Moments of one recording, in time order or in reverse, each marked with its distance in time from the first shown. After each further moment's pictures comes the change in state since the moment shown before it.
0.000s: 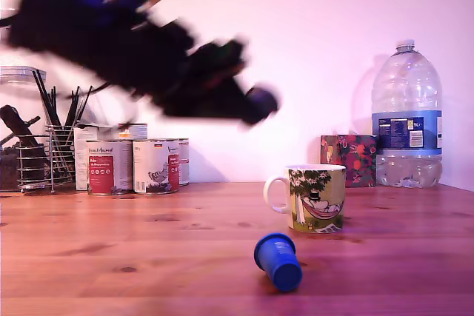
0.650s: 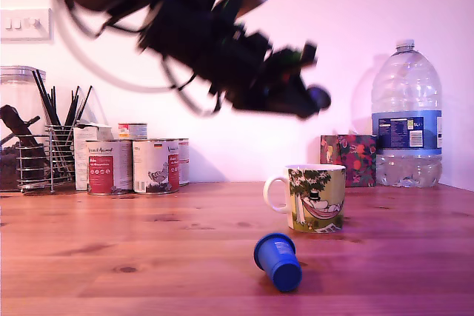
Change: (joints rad) arm 0.074 0.295 0.496 -0.322 0.133 0.016
